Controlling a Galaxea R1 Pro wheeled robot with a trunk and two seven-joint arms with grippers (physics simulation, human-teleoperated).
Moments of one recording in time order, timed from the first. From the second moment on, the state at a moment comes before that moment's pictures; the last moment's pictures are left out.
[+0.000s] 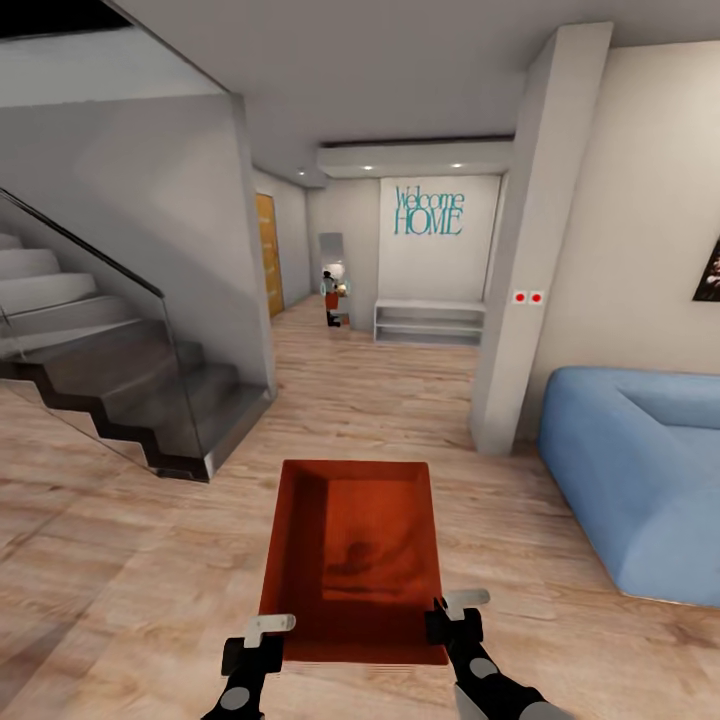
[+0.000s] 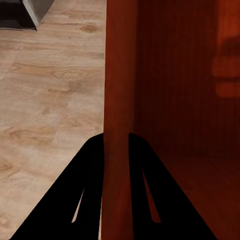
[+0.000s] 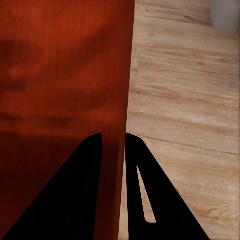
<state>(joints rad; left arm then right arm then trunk) -0.45 -0.11 -0.14 -0.26 0.02 -0.28 0.29 -0.58 0.10 0.39 -0.10 -0.27 -0.38 -0.15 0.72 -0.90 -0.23</state>
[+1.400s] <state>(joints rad) -0.45 -0.11 -0.14 -0.26 0.02 -0.27 0.29 -0.58 0.10 0.39 -0.10 -0.27 -0.38 -0.15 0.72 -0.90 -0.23</state>
